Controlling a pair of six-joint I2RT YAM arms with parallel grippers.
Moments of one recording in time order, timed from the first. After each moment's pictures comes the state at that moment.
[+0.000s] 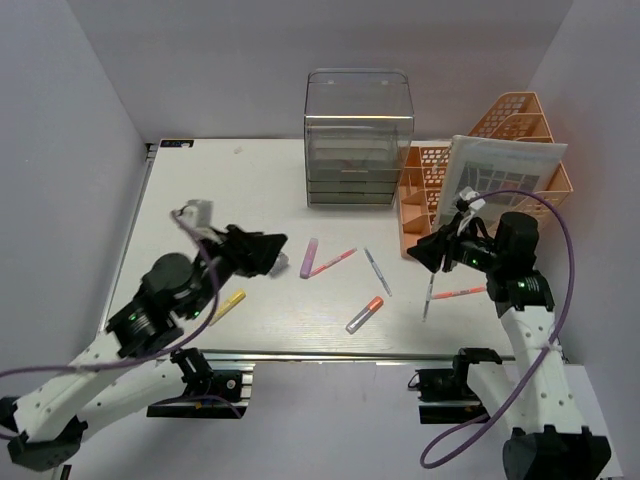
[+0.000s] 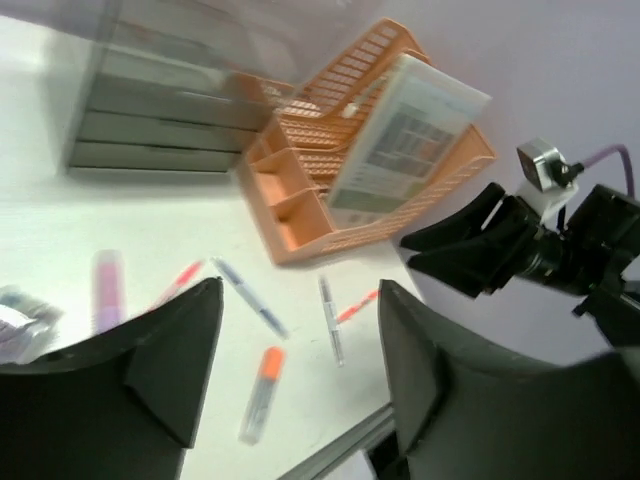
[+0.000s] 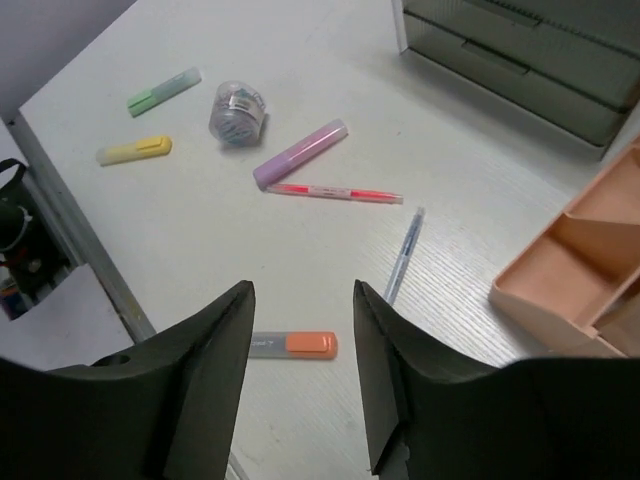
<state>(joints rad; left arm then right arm) -0.91 0.68 0.88 -0.20 -0.31 -0.61 0.01 0.73 0.75 -0.41 -0.88 -0.06</state>
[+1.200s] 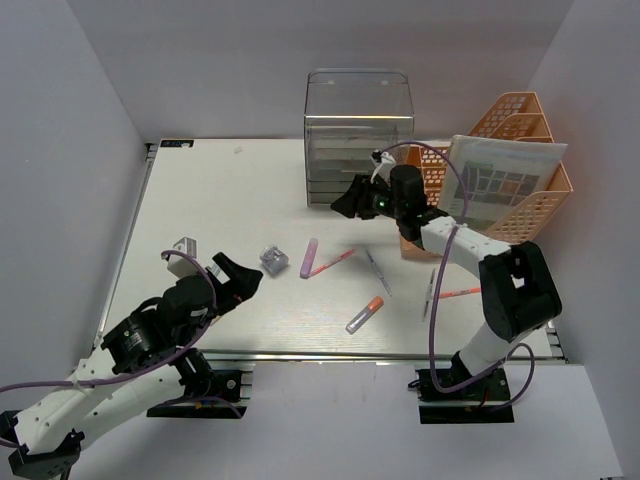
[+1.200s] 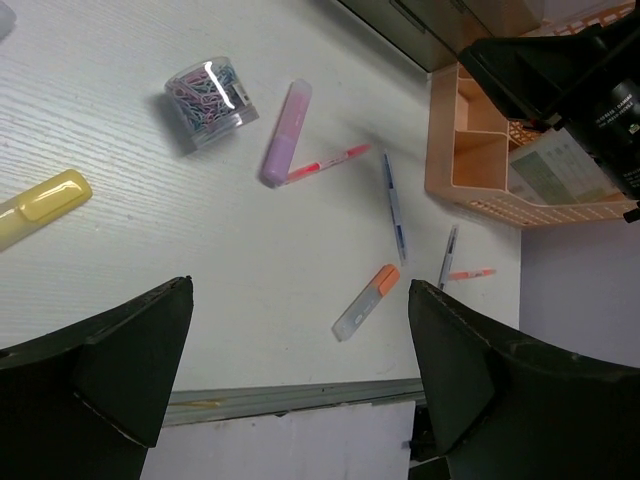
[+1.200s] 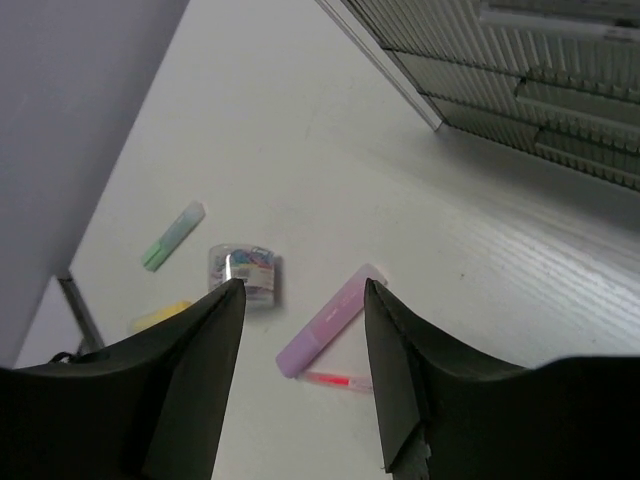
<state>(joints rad) -0.91 0.46 0.73 -0.78 -0.52 -1.09 0.45 1.62 1.01 0.26 -0.46 0.53</state>
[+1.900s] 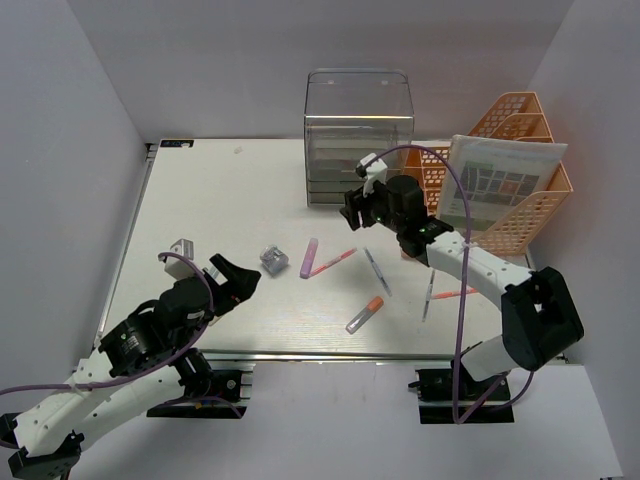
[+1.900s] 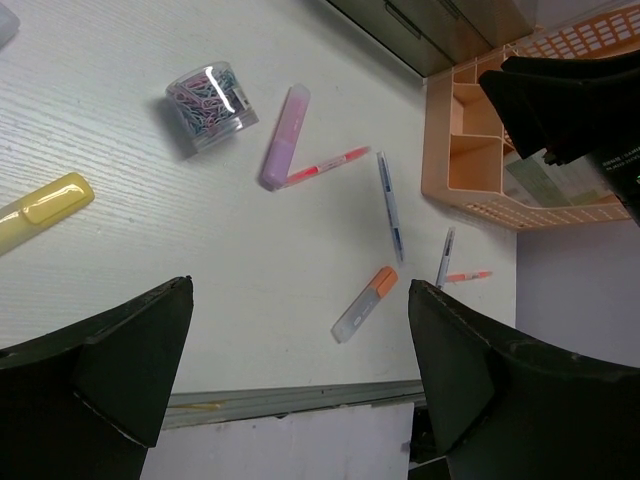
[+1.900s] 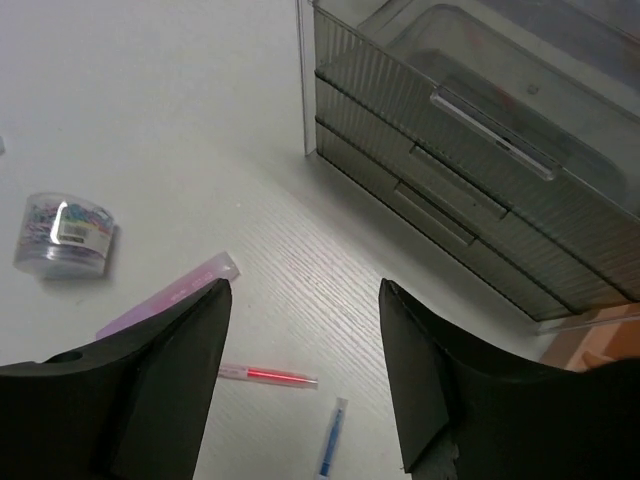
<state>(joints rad) -0.91 0.43 0.72 -0.79 -0.53 -1.08 0.57 1.46 0.96 0.18 -0.15 -0.03</state>
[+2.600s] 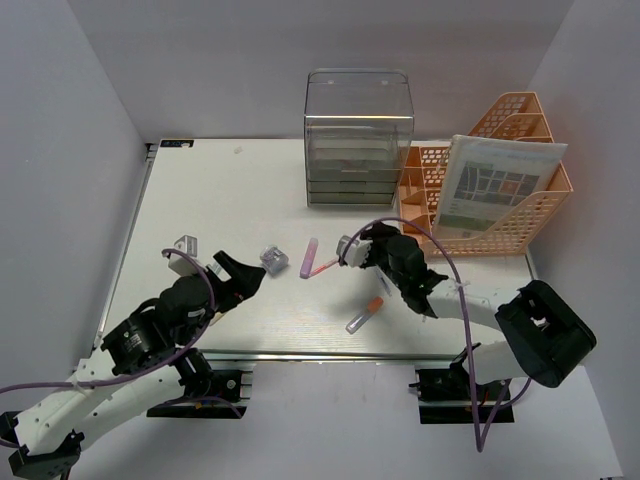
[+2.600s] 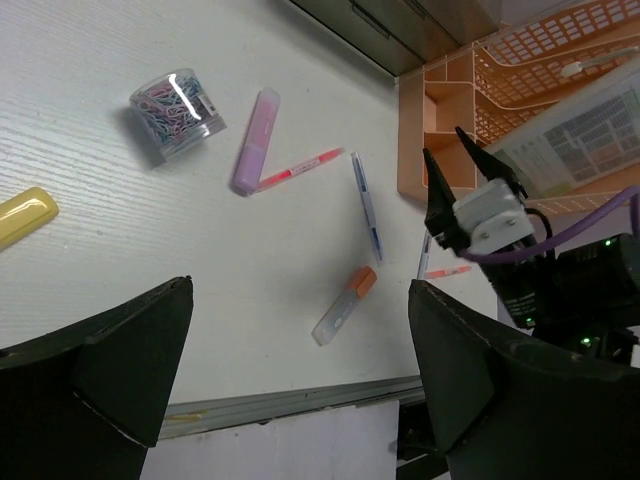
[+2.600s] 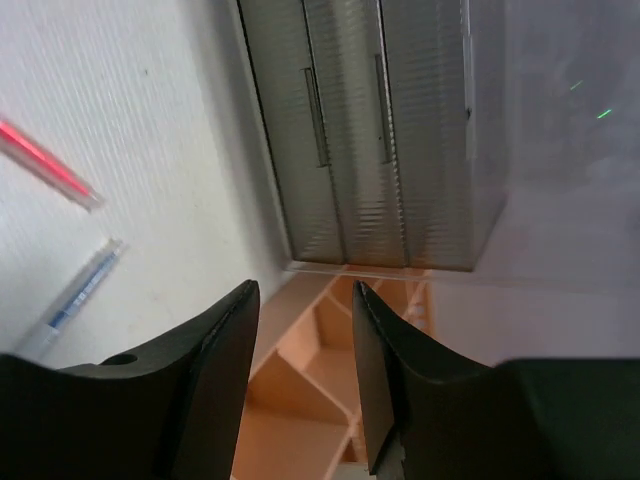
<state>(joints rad) -0.91 0.44 0.72 -0.71 -0.51 -1.05 0.71 1.37 0.51 0.57 0.16 -1.08</state>
